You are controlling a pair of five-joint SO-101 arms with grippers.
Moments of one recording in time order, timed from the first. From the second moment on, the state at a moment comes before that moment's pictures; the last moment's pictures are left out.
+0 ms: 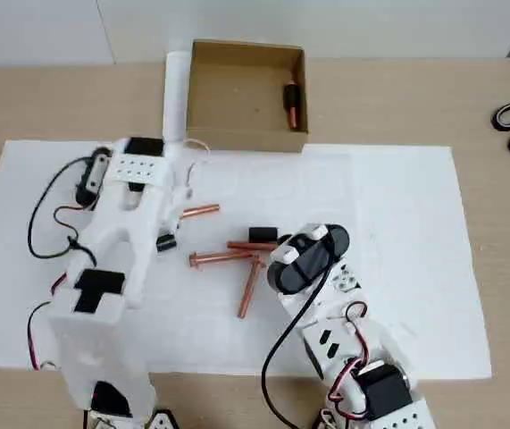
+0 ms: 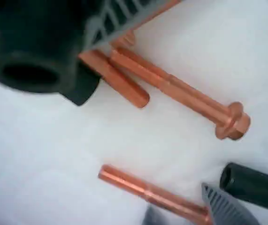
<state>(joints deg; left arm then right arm) 2.8 26.0 -4.2 78.6 88.8 -26.4 -102.8 88.5 47.0 8.4</state>
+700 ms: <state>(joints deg) 2.8 28.5 -19.8 84.4 88.9 -26.4 -102.8 88.5 47.0 8.4</state>
